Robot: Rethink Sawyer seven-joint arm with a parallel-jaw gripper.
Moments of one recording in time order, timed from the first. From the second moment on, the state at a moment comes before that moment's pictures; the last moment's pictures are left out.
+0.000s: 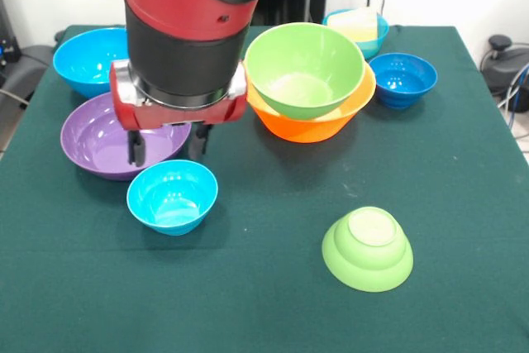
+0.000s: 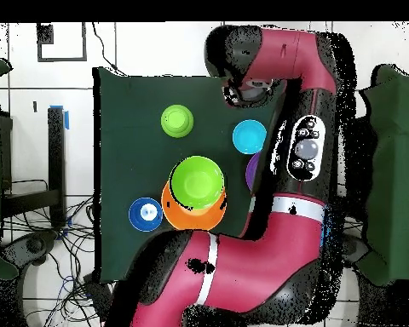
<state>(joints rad) -0.27 -0.21 0.05 0.50 -0.28 1.42 1.27</state>
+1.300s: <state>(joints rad) -0.35 -0.48 0.16 0.98 0.09 1.24 1.27</state>
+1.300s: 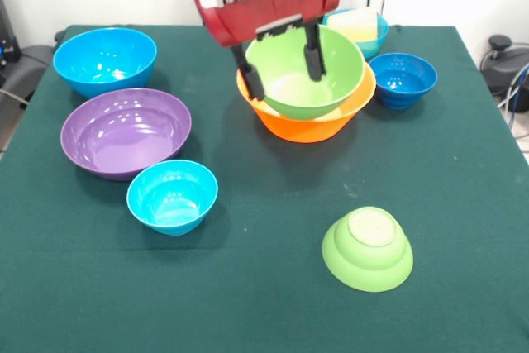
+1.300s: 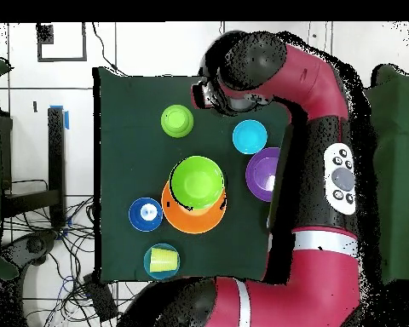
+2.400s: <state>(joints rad) -0.31 -0.64 0.08 1.23 0.12 1.33 1.27</state>
